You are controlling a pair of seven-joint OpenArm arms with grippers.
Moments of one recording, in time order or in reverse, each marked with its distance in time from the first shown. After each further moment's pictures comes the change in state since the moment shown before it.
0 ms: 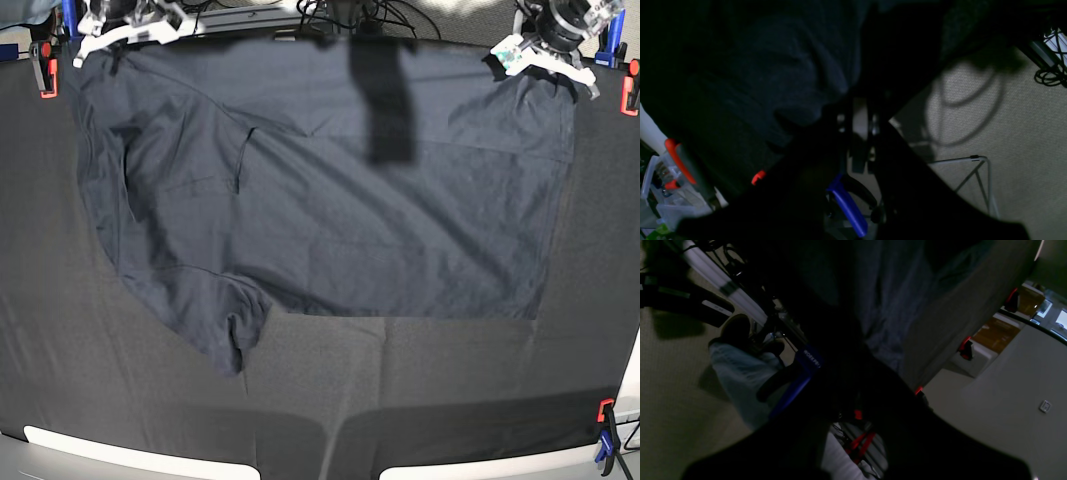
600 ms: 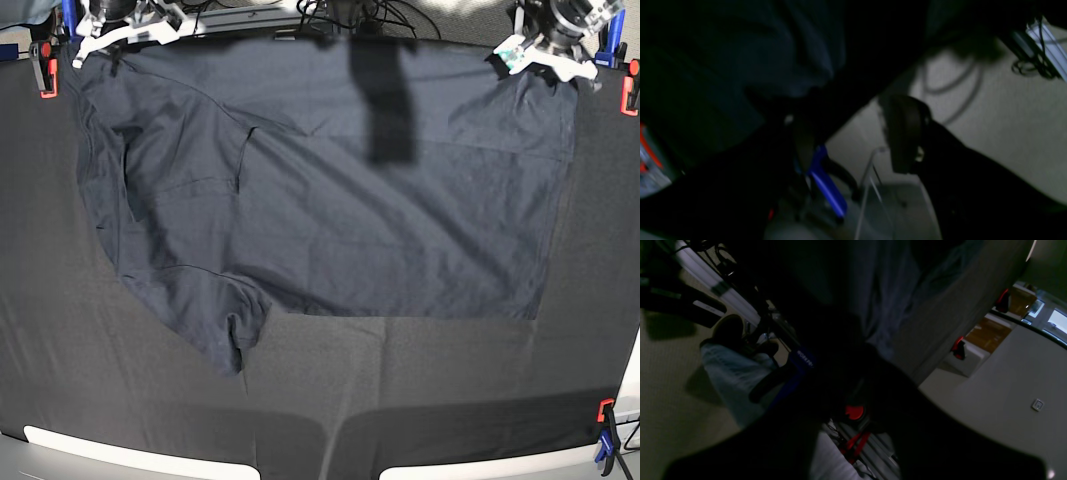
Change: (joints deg) left arm 0.0 0.0 0.0 0.0 -6.1 0.1 9.0; right arm 0.0 0.0 0.0 0.0 -1.4 -0.1 0.0
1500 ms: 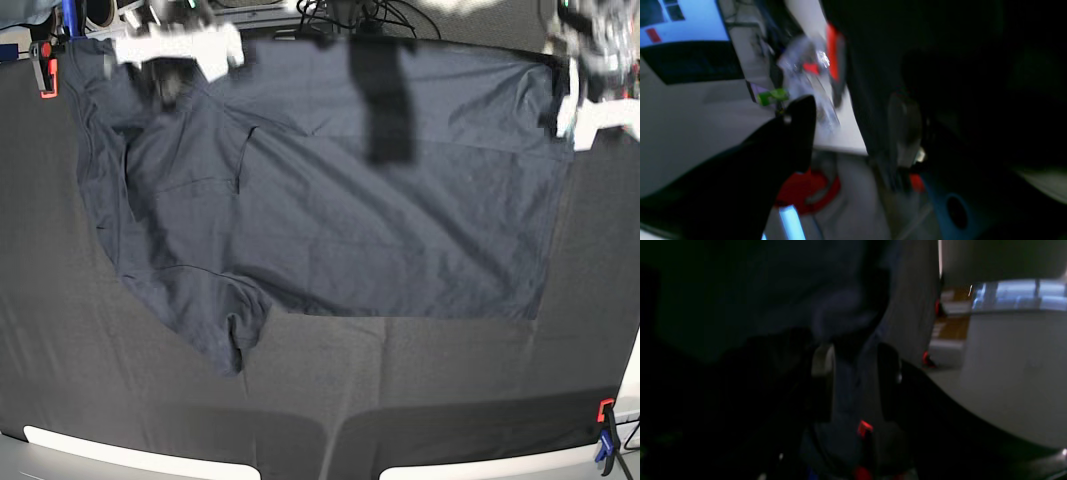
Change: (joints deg) left arm -10.0 0.1 0.2 2.5 25.9 22.5 12.7; right arm 14.5 -12.7 -11.7 -0.1 -11.1 -20.7 -0.1
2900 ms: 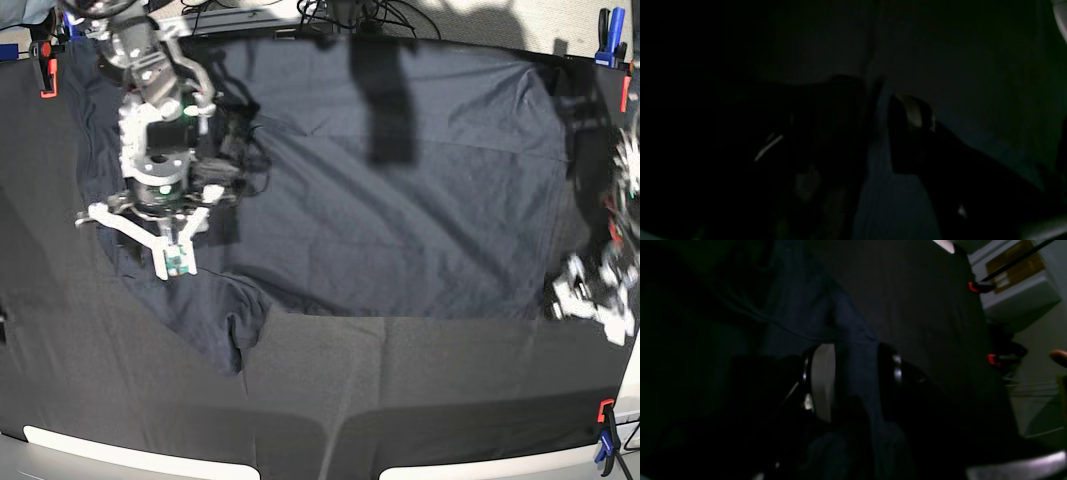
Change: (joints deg) left arm -78.3 11.5 -8.4 -113.2 -76.9 -48.7 -39.1; right arm 27.3 -12.7 18.5 -0.1 32.4 10.2 5.3
